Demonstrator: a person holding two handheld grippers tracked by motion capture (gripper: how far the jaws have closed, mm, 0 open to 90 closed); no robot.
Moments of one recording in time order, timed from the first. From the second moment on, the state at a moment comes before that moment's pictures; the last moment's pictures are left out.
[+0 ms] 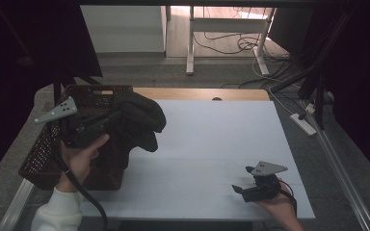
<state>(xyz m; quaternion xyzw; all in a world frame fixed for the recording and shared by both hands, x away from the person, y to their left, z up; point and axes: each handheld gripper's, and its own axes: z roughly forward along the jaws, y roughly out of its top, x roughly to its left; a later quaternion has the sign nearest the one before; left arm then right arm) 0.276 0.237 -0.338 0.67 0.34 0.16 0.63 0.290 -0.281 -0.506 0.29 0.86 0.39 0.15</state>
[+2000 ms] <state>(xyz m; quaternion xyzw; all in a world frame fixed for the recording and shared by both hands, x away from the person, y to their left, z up) 0.292 0.163 -0.343 0.71 0.28 0.11 0.64 0.289 -0.281 -0.506 0.29 0.86 0.38 0.15</state>
